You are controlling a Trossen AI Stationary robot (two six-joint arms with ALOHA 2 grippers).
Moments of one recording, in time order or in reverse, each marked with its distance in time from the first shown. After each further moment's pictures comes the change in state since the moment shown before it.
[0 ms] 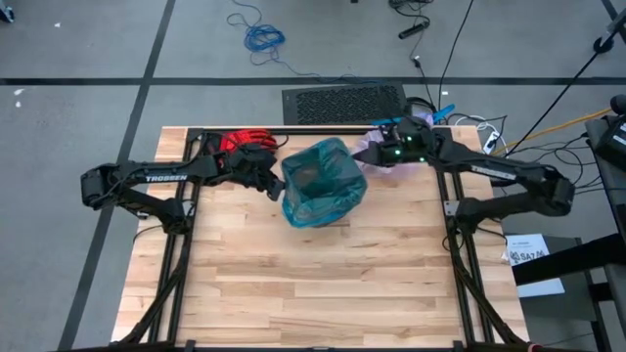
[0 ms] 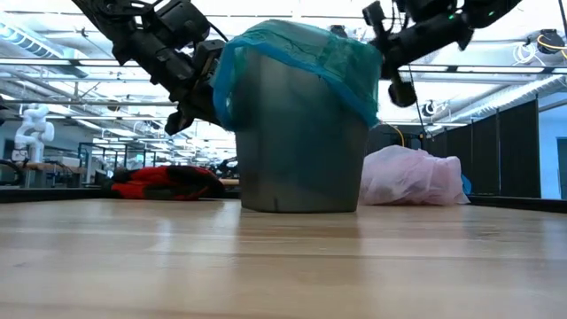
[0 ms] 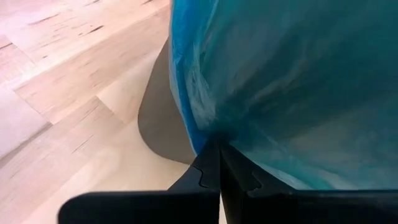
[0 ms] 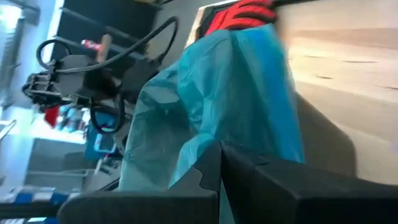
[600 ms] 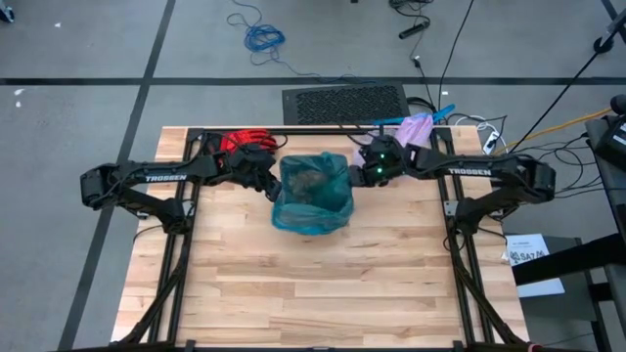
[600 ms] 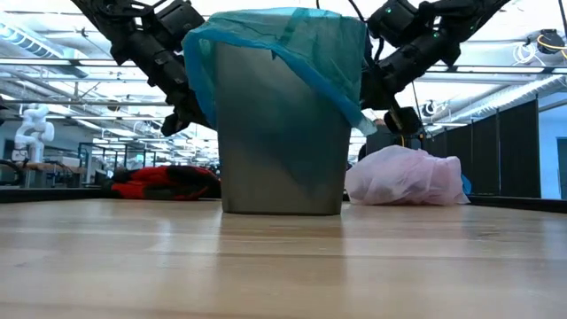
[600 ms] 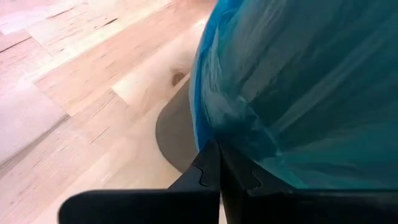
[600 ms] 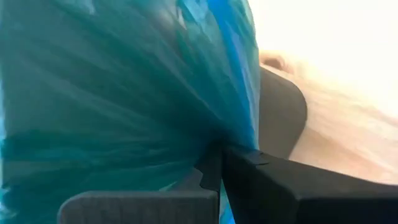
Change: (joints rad) left arm 0.001 0.000 -0.001 -0.038 -0.019 0.028; right arm 0.133 0.186 -0.001 -0.065 -0.006 0.023
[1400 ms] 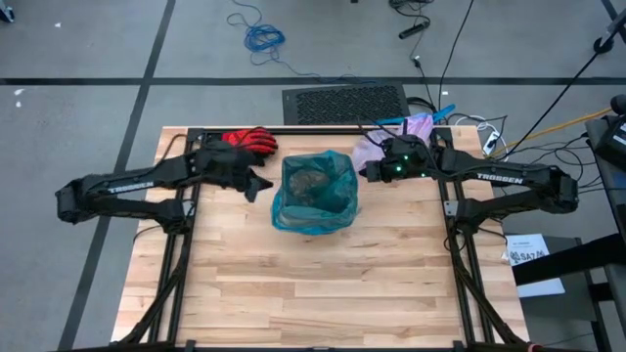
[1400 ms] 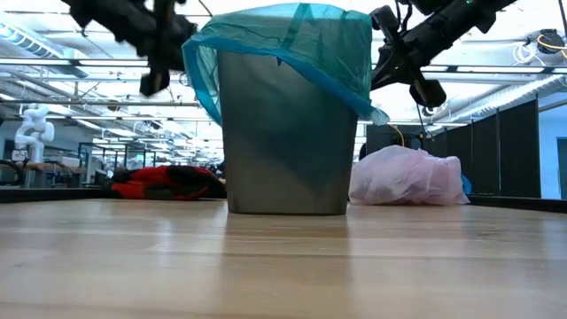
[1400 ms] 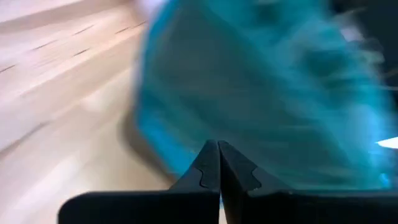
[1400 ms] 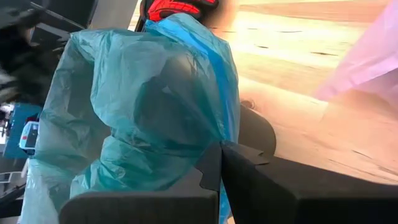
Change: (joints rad) left arm -0.039 -0.322 0.002 -0.159 0.010 -0.055; right arm 0.033 -0.242 0.003 -0.192 0.255 -0.047
